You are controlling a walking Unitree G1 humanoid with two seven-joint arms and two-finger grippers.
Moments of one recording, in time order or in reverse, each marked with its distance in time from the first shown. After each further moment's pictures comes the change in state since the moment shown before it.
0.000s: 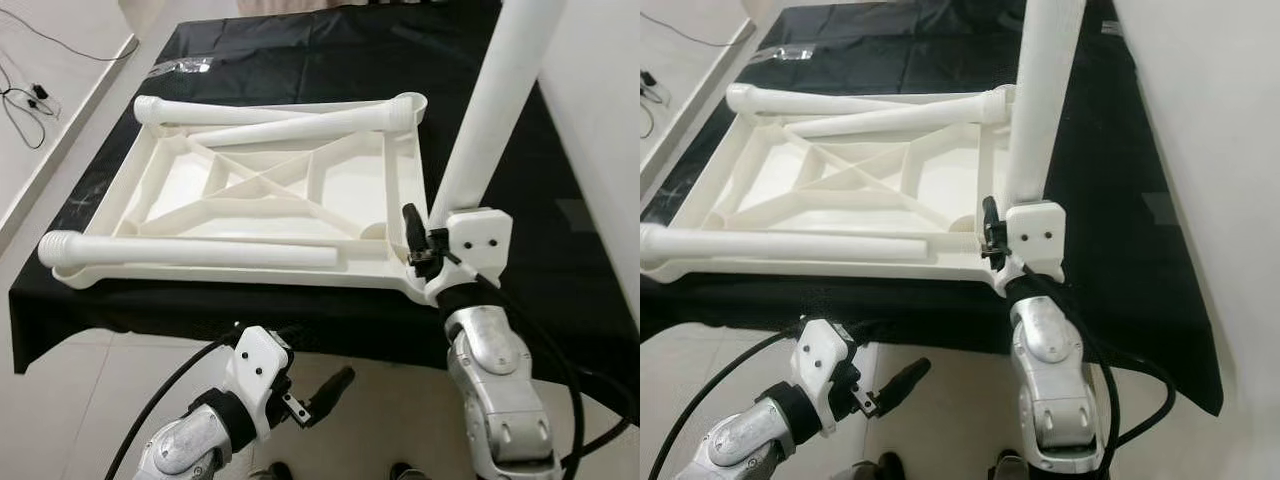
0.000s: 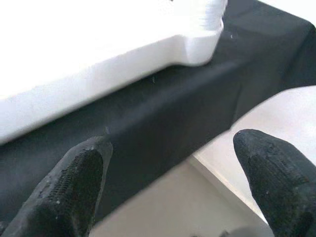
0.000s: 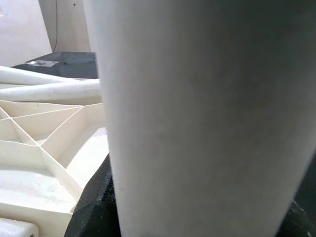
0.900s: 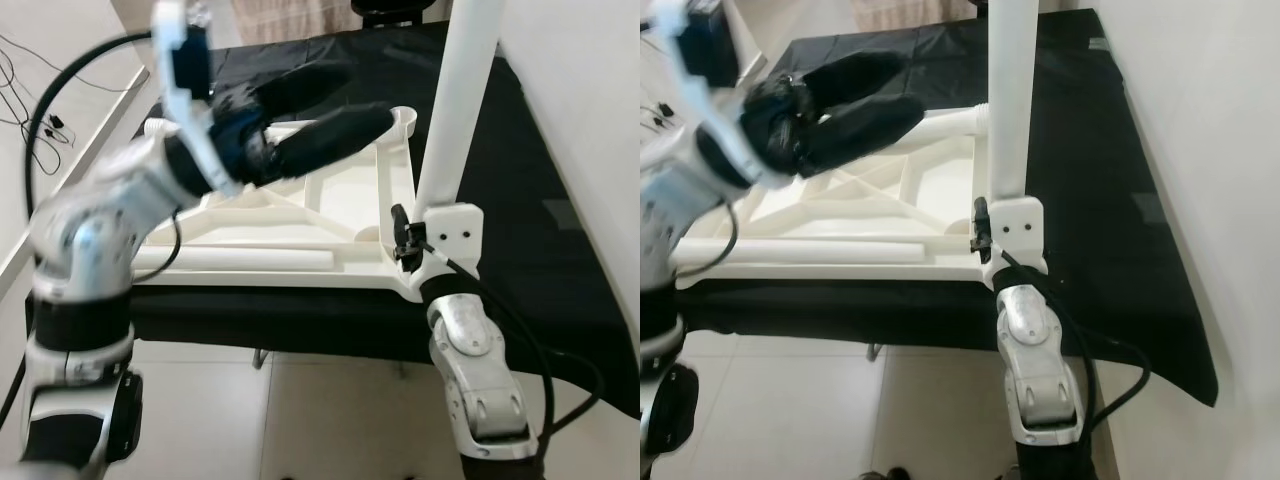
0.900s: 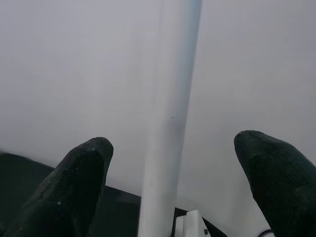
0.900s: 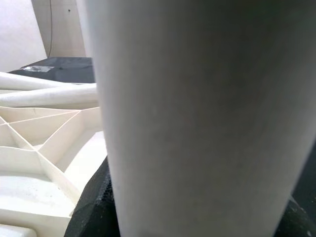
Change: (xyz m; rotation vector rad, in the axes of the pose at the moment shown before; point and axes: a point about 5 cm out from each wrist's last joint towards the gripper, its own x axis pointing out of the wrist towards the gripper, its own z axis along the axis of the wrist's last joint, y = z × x) left arm 0.062 0.077 0.219 -0.050 -0.449 -0.602; right arm 0.020 0.014 -0.003 -0.004 0.000 0.016
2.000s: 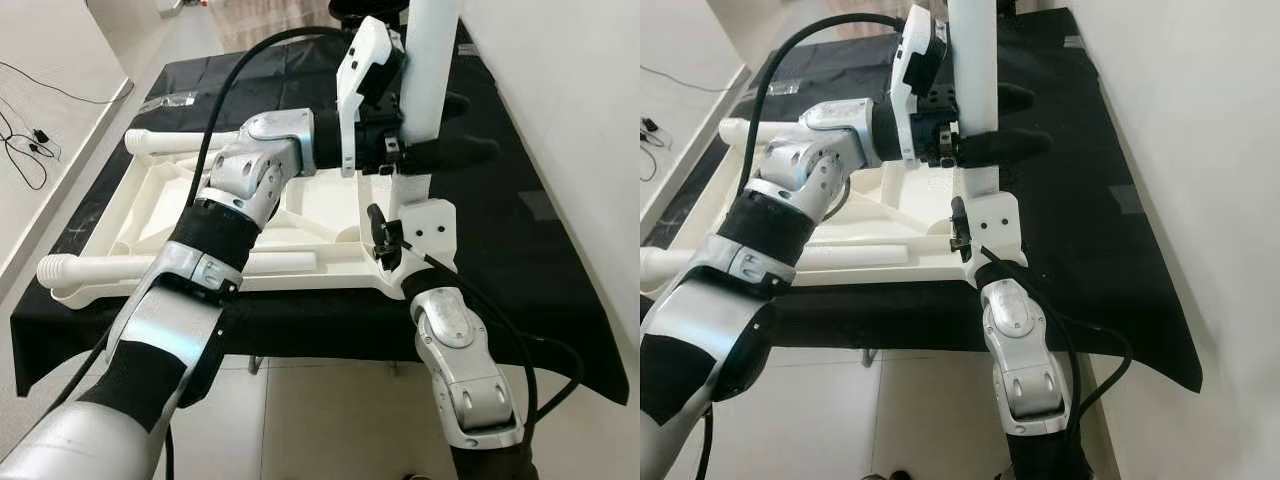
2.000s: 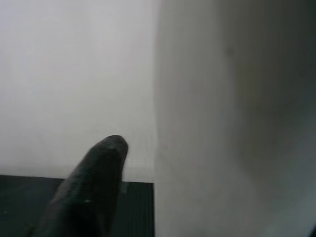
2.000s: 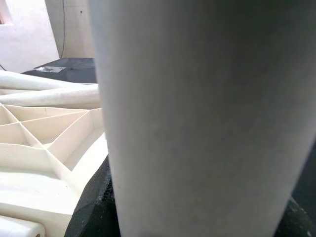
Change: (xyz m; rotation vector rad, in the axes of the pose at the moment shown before) left arm 0.085 0.029 -0.062 0.125 0.146 -0.181; right arm 0.006 0.016 0.006 0.004 -0.029 0.093
